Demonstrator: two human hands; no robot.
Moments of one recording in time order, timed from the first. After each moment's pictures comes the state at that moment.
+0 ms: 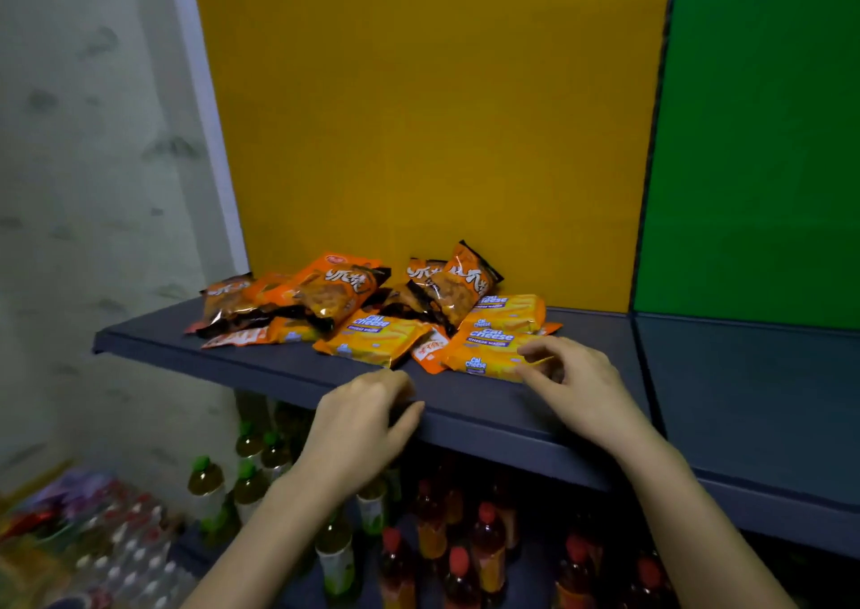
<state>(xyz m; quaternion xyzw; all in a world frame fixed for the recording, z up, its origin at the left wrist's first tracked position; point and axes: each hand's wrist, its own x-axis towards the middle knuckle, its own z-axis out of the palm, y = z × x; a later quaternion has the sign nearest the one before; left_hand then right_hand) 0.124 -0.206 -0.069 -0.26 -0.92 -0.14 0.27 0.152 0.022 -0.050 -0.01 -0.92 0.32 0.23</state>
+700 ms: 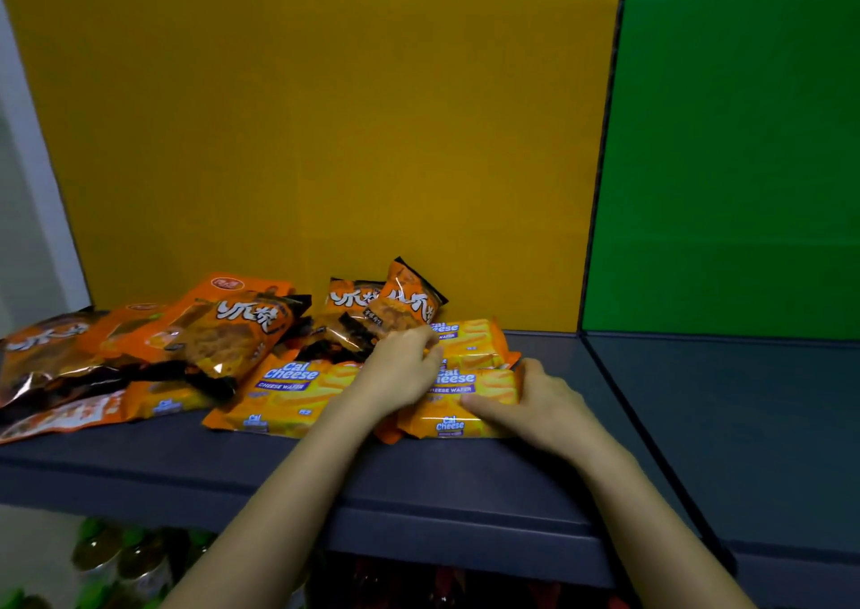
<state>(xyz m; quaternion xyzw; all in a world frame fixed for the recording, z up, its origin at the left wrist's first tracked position) -0.034 -0.112 -0.033 -0.34 -0.90 -0.25 0.10 0.068 0.023 -0.054 -0.22 -0.93 0.27 0.11</state>
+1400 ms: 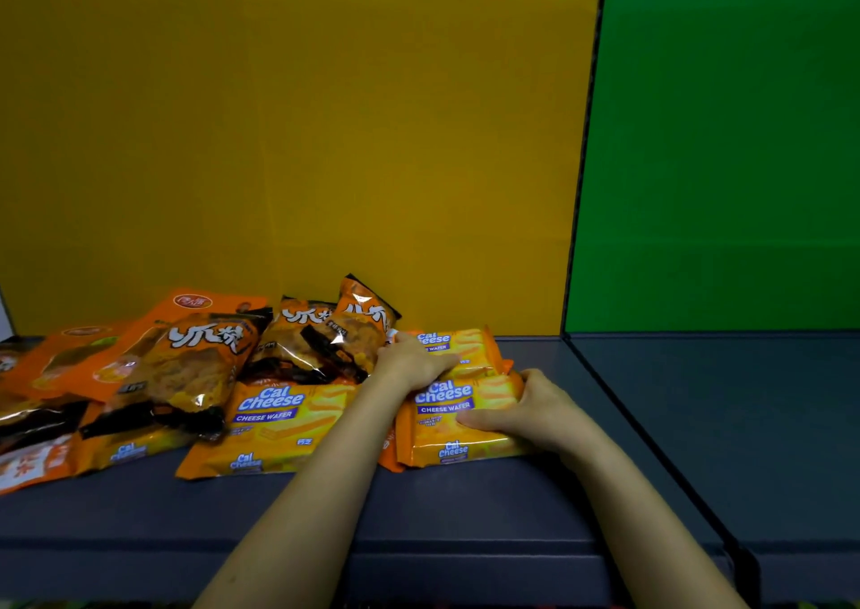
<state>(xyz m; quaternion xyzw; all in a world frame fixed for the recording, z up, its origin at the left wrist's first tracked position) -0.085 -0.075 -0.034 -0.23 -0.93 -0.27 -0.09 0.052 0.018 -0.050 -0.28 -0.86 0.42 0.10</state>
